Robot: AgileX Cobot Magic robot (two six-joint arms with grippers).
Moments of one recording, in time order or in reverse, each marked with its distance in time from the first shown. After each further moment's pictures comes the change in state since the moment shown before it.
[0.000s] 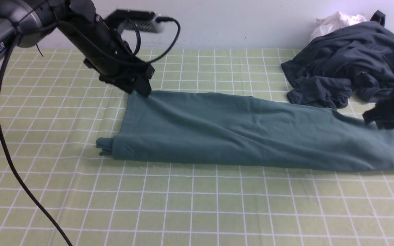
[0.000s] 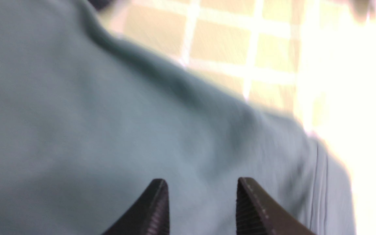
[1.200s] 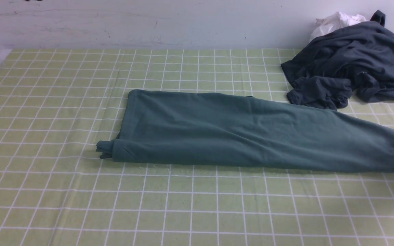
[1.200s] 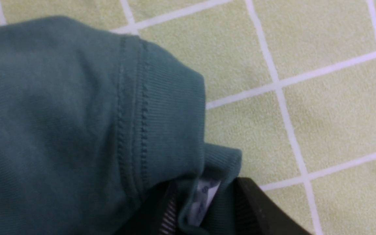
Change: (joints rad) right arm -0.240 0.136 0.013 0.167 -0.046 0.001; left arm 0.038 -0.870 0.255 0.128 -0.018 0.101
